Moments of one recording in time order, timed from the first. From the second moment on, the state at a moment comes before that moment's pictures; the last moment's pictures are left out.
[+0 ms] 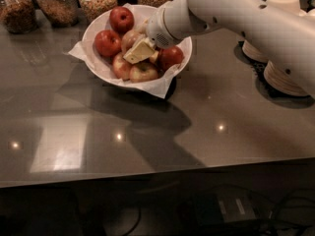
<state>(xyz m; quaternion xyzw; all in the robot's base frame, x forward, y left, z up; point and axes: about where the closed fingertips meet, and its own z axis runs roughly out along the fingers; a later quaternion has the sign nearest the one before) 0.673 0.036 0.939 -0.55 0.69 0.10 0.46</state>
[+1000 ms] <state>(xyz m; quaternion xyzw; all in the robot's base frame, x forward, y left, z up) 0.672 0.044 1.001 -0.58 0.65 0.10 0.47</state>
